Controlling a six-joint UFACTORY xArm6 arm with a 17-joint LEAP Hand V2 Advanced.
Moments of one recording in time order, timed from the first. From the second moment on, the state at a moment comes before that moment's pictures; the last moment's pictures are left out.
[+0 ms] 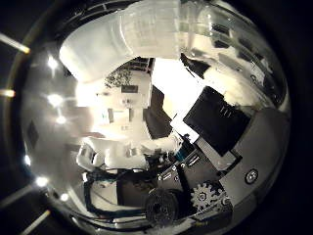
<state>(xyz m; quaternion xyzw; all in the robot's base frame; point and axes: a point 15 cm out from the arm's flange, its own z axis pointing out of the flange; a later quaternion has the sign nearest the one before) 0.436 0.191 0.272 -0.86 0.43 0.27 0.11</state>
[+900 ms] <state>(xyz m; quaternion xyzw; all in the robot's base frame) 0.386 0.196 0.201 -0.85 0.39 0.24 -0.26</state>
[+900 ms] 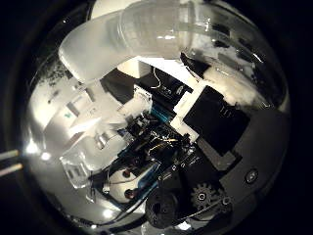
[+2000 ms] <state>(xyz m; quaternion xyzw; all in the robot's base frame) 0.380 0.292 0.242 -0.86 0.37 0.33 -0.06</state>
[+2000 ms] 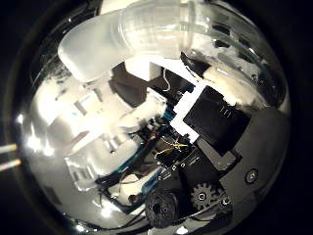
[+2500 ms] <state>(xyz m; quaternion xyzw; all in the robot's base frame) 0.371 0.443 0.267 -0.83 0.27 0.45 0.20</state>
